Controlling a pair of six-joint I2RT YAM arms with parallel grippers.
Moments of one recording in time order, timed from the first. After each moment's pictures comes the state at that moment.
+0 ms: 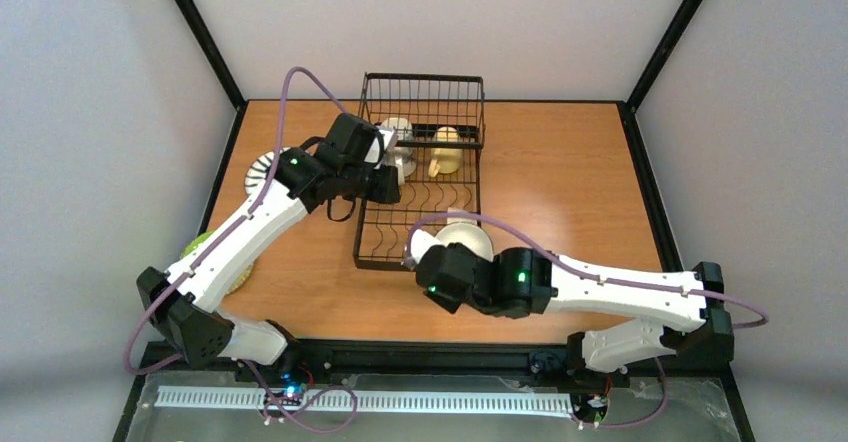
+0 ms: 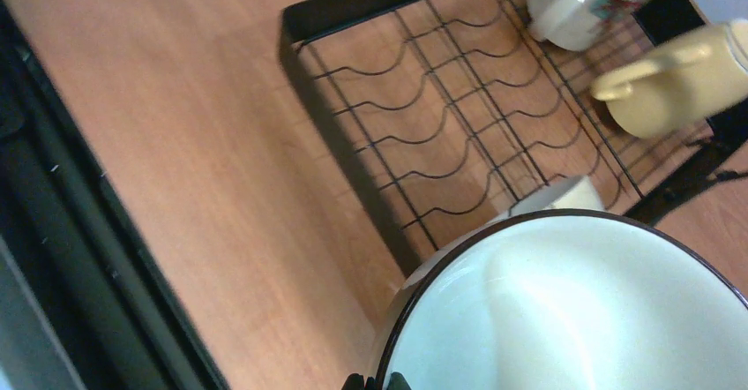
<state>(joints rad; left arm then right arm) -0.63 1.39 1.46 -0.95 0.01 -0.35 1.36 1.27 1.22 -0.91 0.46 0.18</state>
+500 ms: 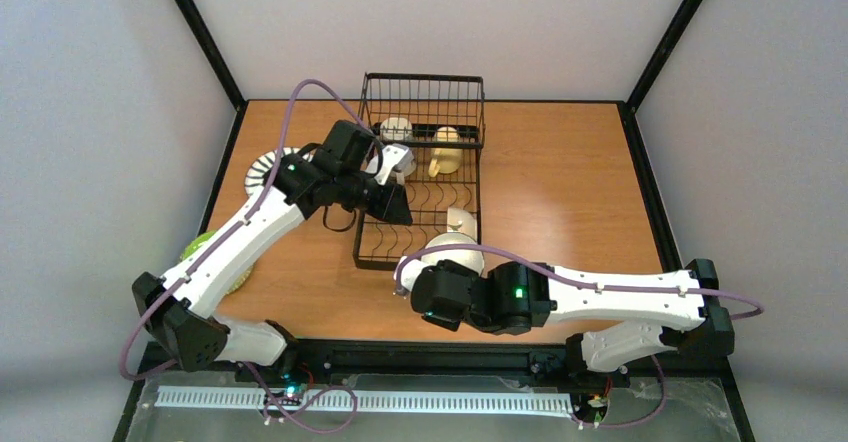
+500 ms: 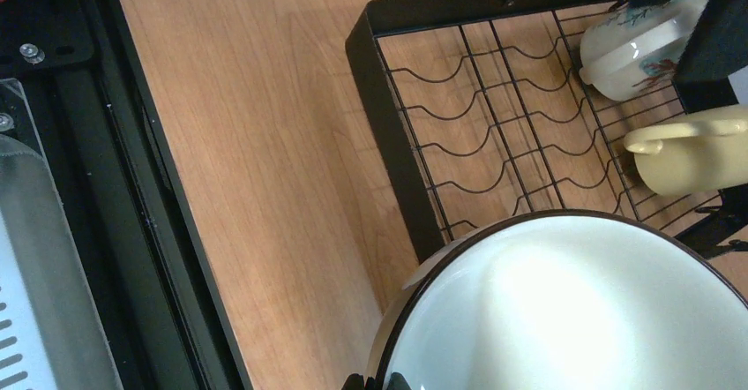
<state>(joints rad) -0.63 1.36 1.42 -0.96 0.34 -0.22 1.50 1.28 1.23 -0.93 0.47 0.08</state>
